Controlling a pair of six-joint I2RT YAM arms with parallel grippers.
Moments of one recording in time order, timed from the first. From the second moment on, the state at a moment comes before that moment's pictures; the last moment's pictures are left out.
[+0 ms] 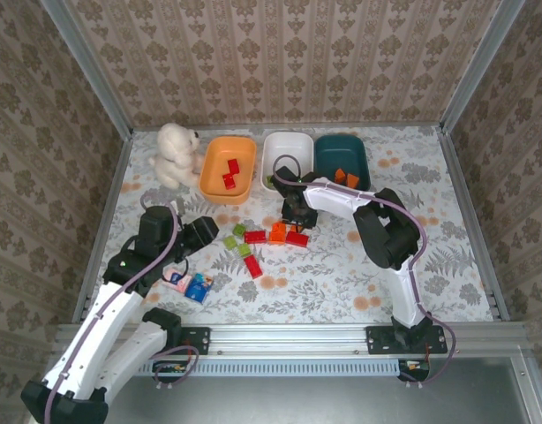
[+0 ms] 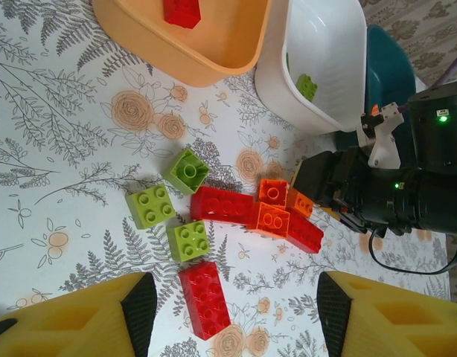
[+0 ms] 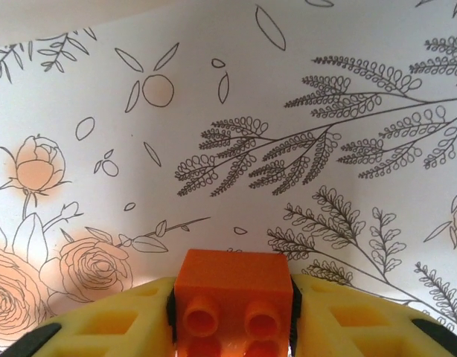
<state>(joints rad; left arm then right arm) -0.42 0.70 0.73 -0.70 0.15 -0.80 0.63 2.11 1.55 -0.82 0.12 0.90</state>
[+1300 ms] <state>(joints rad) -0.50 0.99 0.80 -0.53 0.19 -0.80 0.28 2.23 1.95 -0.96 0.09 0.44</state>
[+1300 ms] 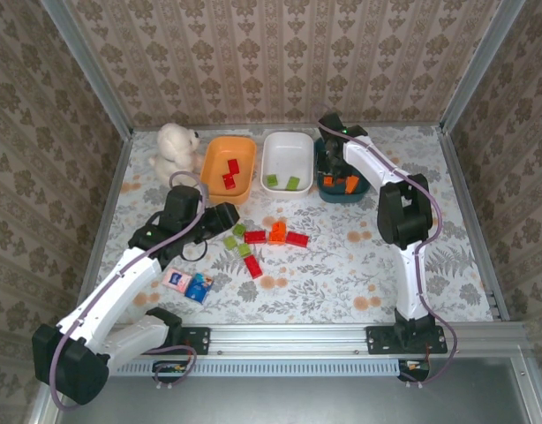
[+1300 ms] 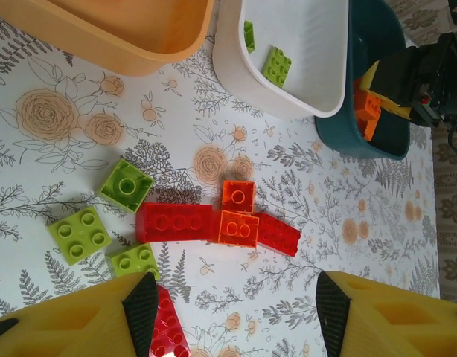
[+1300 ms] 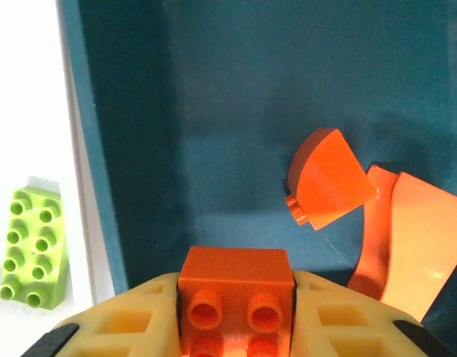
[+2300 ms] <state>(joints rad) -0.72 1.32 0.93 -0.77 0.13 -0.87 0.39 1.62 1.50 -0.74 -0.09 0.40</state>
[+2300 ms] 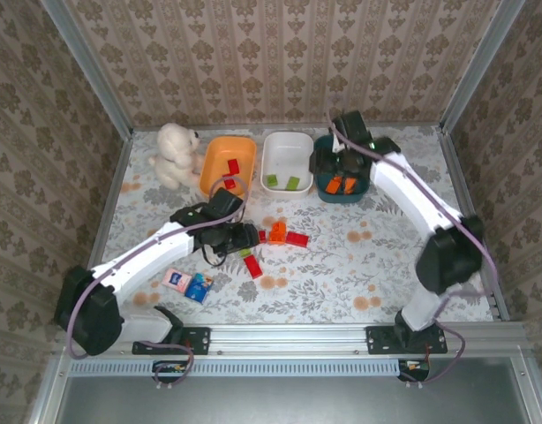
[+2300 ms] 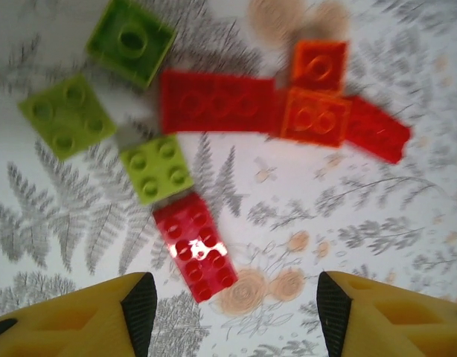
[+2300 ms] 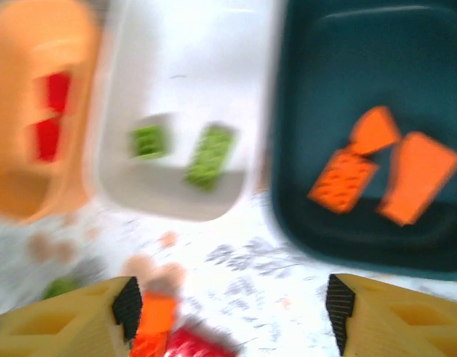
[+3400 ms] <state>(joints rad) -0.91 1.64 1.11 -0.89 -0.03 -1.18 0.51 0.98 0.94 -0.55 -0.44 0.50</state>
